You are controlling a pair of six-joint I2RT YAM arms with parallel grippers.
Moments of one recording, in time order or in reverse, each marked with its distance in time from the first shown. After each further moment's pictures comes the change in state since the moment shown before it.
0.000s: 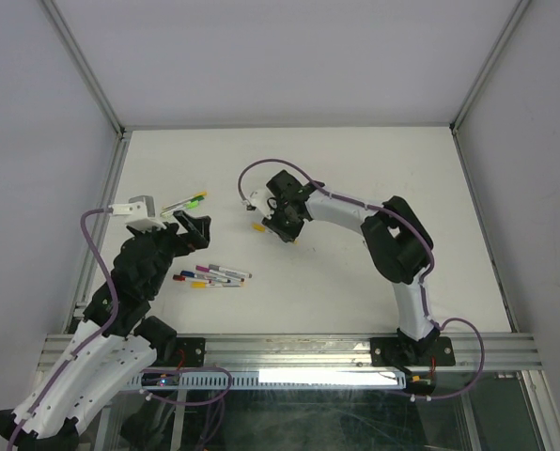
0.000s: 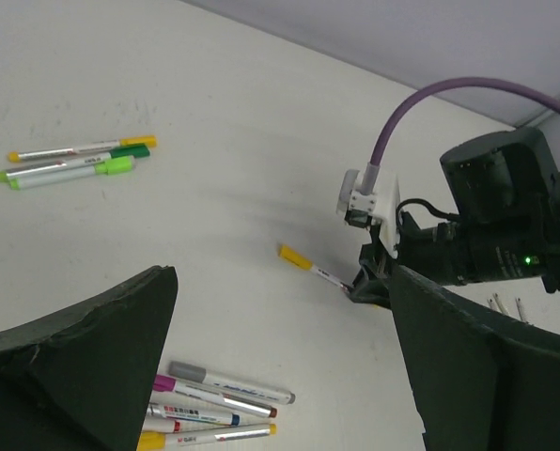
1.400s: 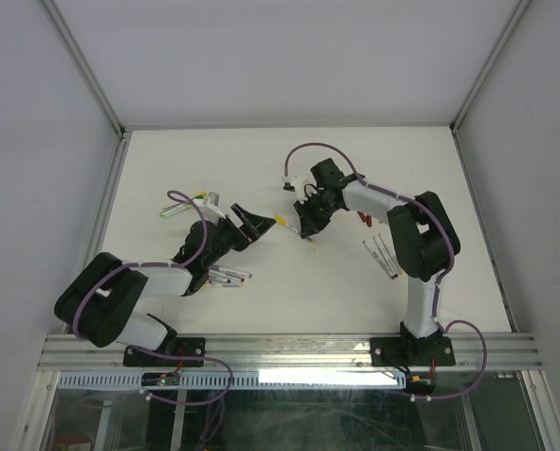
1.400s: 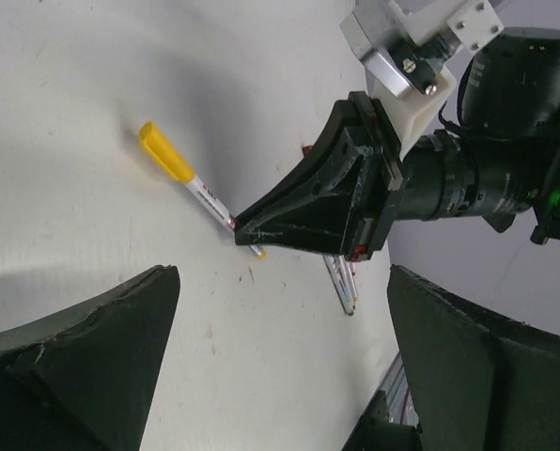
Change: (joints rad) left arm -0.003 0.931 -0.309 1.215 0.520 -0.538; right arm -0.240 -0.089 -0.153 0.066 -0.300 0.098
